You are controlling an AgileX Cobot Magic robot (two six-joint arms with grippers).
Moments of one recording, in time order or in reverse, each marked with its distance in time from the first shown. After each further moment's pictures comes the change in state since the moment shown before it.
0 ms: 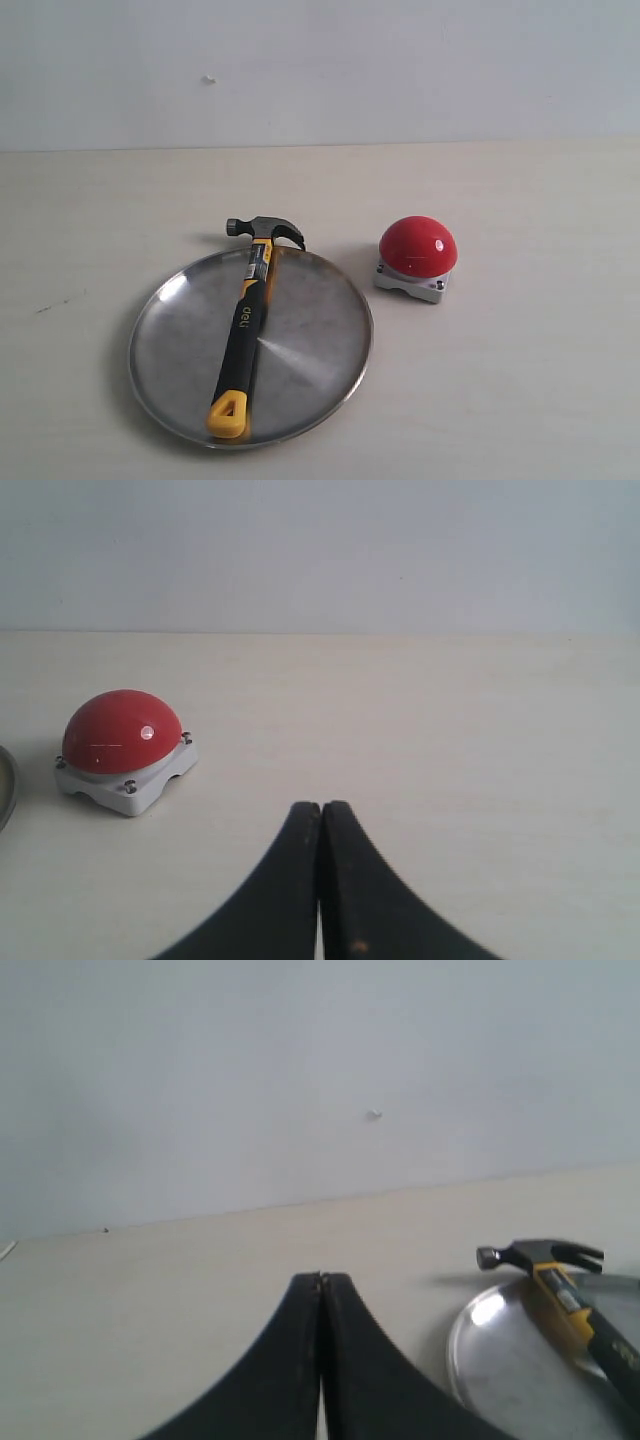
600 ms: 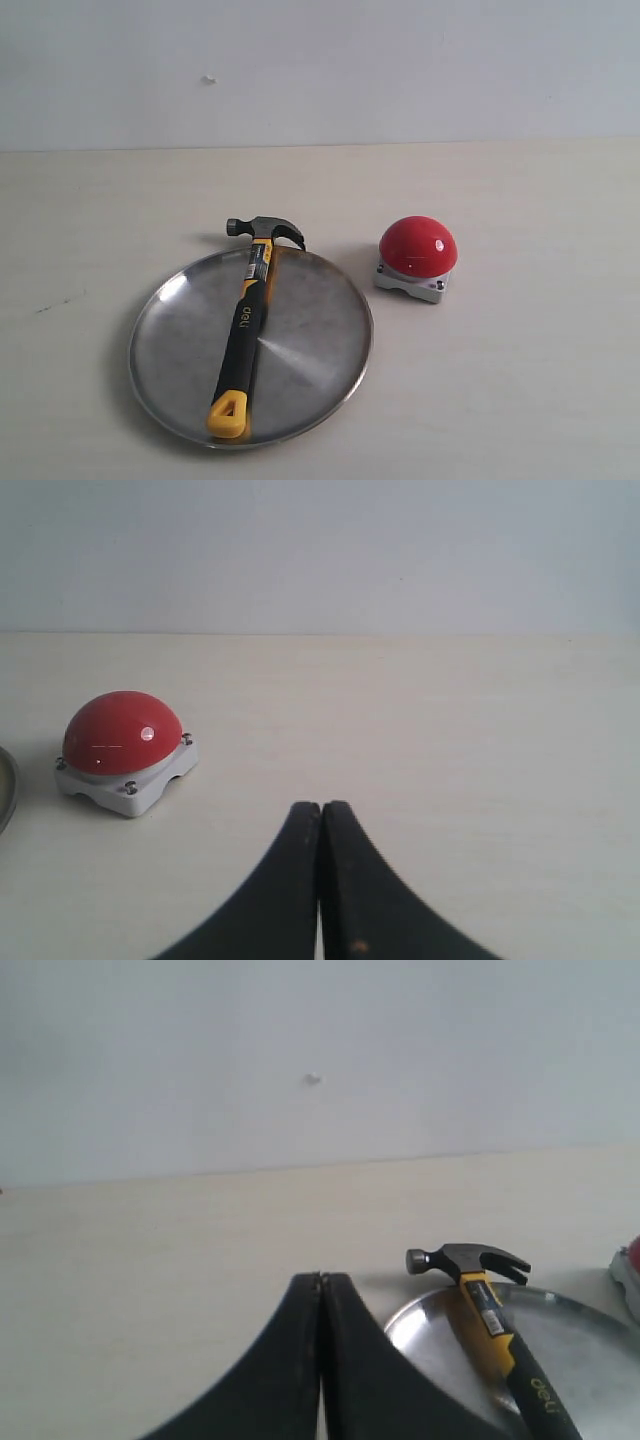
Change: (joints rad) left arm -0.223 0.509 -0.165 -0.174 -0.258 0.032; right arm 0.000 0.000 0.000 0.000 0.000 0.000
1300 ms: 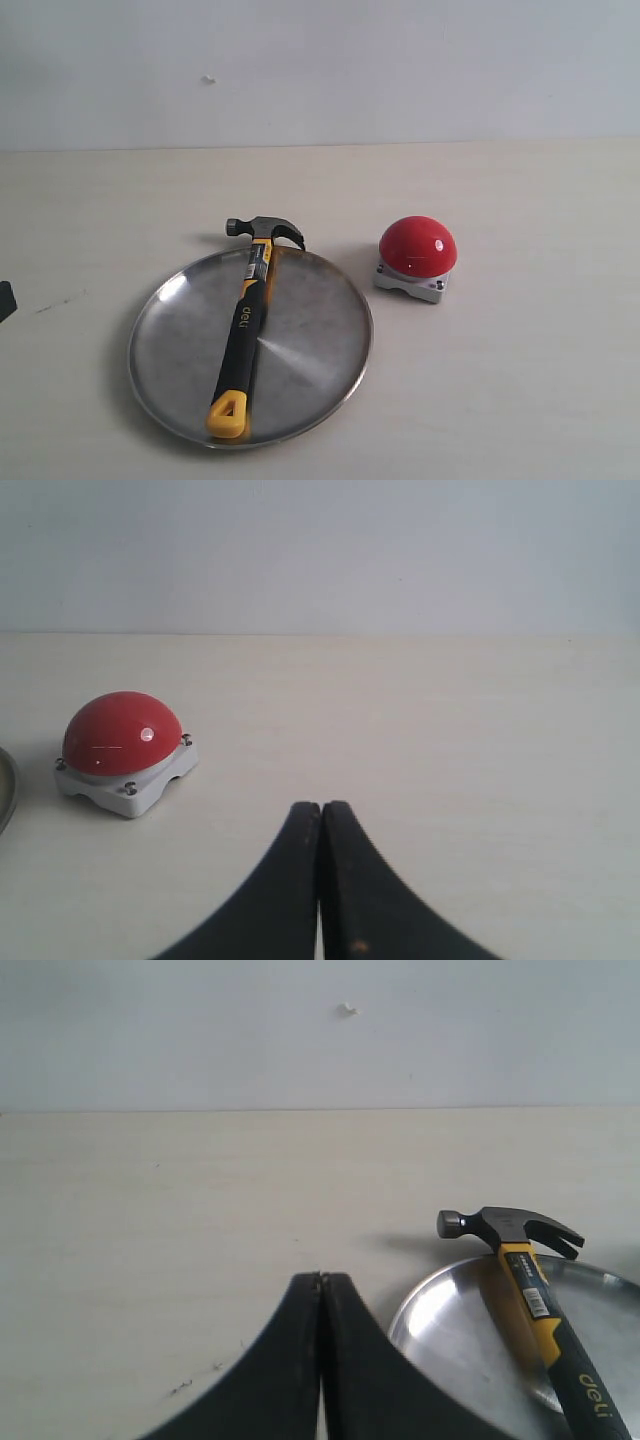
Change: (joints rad) left arm -0.114 0.426 -0.032 0.000 -0.301 -0.137; right arm 0.000 0.000 0.000 0.000 -0.002 0.000
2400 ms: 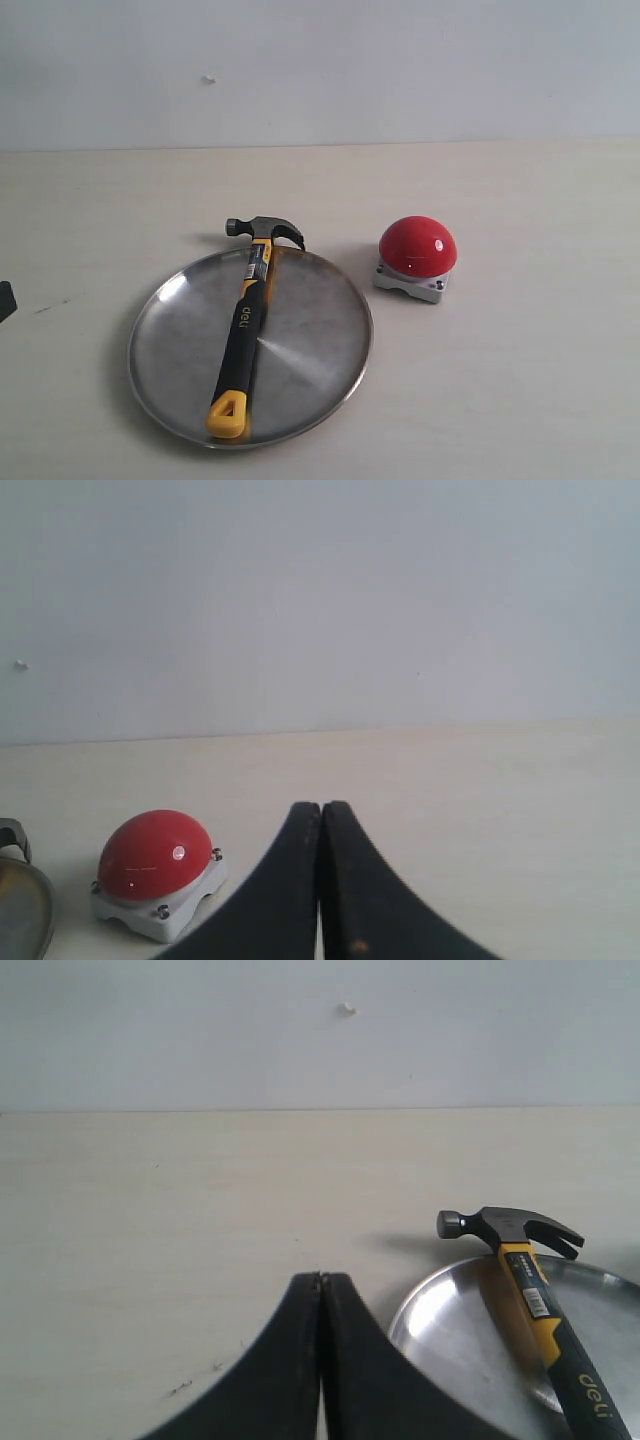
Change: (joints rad) left arm 0.000 0.000 0.000 0.000 0.000 0.000; right arm 0.000 0.144 -0.039 0.007 -0.254 0.068
